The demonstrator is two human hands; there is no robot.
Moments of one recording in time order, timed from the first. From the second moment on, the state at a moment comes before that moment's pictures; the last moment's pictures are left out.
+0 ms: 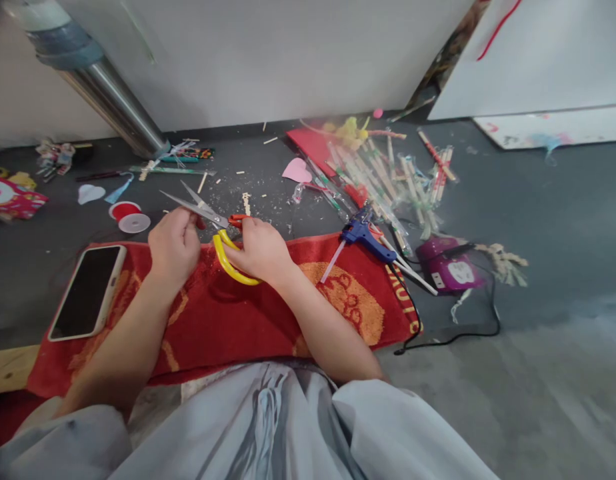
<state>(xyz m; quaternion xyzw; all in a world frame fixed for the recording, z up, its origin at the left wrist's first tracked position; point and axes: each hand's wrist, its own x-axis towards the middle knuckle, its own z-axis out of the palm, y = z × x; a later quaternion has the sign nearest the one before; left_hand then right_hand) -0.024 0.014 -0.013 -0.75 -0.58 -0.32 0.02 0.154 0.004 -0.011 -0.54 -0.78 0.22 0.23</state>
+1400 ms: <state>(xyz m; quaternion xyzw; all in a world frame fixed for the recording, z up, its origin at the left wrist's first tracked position) 0.005 -0.002 -0.065 -0.76 -0.39 -0.42 -0.31 0.149 0.003 -0.011 -0.55 -0.67 0.40 0.32</state>
